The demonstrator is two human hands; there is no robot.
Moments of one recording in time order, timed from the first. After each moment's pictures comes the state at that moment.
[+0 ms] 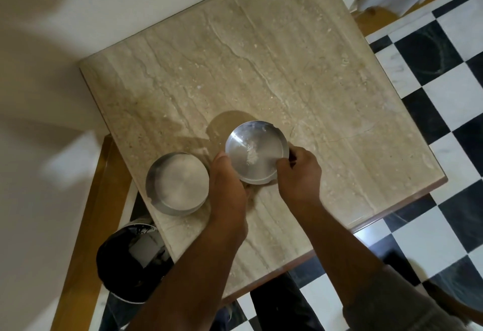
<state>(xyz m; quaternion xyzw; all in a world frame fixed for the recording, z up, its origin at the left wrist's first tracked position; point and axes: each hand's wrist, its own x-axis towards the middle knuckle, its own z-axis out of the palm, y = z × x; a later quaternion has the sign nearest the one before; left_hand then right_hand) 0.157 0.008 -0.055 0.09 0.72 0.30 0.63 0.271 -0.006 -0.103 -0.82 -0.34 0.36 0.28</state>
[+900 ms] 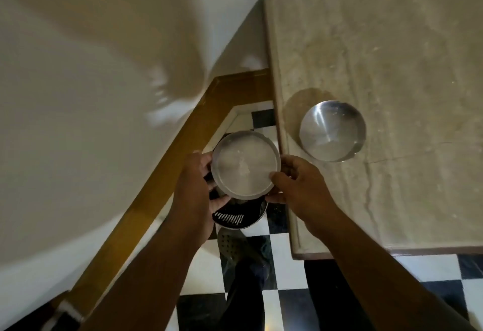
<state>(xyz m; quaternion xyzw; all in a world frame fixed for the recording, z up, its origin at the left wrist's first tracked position) -0.135 -0.089 -0.005 -0.04 0.75 0.34 0.56 0.034 -0.069 -0.053 -0.63 -0.30 0.70 0.16</state>
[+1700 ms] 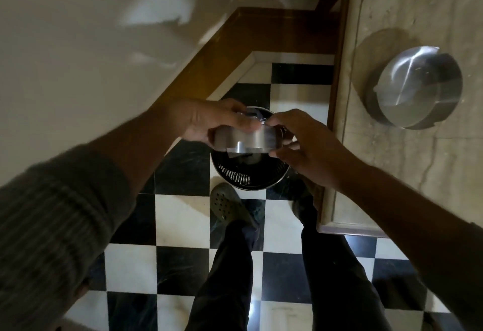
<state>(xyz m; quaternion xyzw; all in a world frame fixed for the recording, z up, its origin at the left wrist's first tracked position) -0.248 -0.079 -0.122 0.21 0.57 -0.03 0.79 -0.014 -0.076 -0.110 -0.41 -0.74 0.53 -0.01</state>
